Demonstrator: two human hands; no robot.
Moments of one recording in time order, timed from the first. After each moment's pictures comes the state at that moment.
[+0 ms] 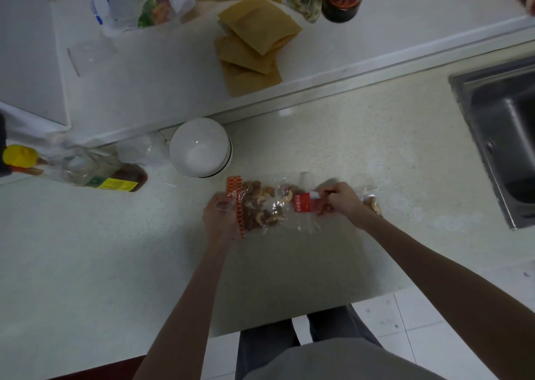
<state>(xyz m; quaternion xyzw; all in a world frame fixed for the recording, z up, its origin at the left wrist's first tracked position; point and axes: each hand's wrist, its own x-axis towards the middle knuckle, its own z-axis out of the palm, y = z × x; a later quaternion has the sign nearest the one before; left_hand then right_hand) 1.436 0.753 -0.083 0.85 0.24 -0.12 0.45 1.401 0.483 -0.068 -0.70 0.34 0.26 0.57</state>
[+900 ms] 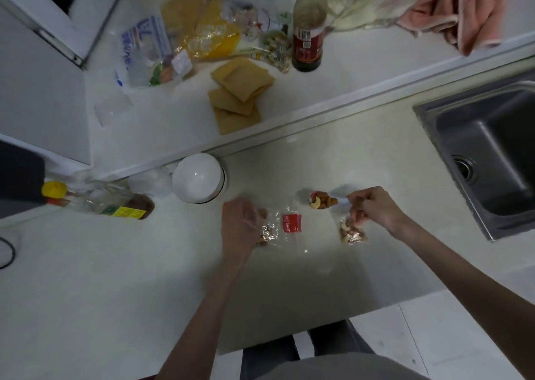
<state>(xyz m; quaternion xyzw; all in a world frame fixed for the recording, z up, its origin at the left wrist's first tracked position) 1.427 0.678 0.008 0.94 -0.02 -0.05 0.34 1.379 0.397 0.023 -0.73 0.34 0.22 0.55</state>
